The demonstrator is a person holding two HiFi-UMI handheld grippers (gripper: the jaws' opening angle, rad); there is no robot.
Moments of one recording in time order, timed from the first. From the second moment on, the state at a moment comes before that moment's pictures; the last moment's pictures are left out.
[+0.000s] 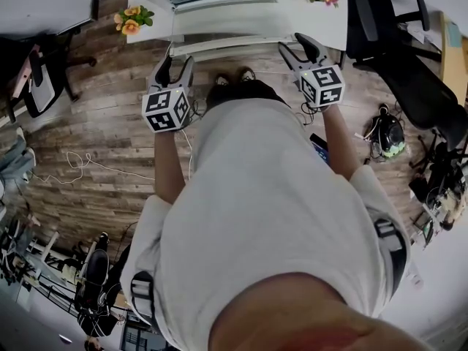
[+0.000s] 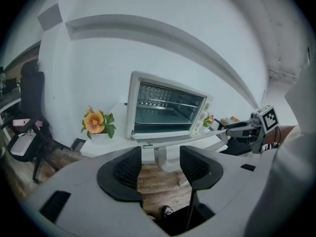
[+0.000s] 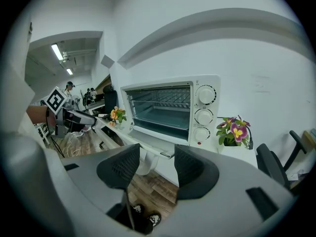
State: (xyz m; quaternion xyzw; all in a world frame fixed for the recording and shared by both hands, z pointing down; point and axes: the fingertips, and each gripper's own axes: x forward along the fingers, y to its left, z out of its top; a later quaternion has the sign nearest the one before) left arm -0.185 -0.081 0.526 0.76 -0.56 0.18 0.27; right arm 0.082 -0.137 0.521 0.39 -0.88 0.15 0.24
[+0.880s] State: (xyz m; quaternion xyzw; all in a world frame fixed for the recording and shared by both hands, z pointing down) left arm -0.189 -0.092 0.536 0.75 -0.54 0.10 0.37; right arm 0.084 -0.128 0.536 0.39 -0.87 0.17 0.24
